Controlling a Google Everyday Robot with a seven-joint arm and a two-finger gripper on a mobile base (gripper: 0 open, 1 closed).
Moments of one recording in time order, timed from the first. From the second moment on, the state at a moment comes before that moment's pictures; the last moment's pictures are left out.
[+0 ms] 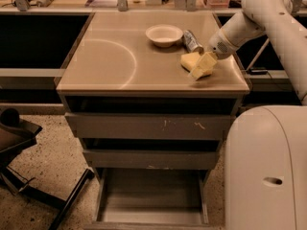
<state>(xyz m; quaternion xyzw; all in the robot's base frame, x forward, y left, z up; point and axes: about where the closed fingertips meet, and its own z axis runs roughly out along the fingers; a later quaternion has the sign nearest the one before) 0.730 -0.173 0.807 -0.48 0.83 0.17 0.23</state>
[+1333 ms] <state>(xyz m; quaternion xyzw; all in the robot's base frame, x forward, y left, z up) 0.730 -0.173 0.812 -0.48 0.83 0.17 0.23</state>
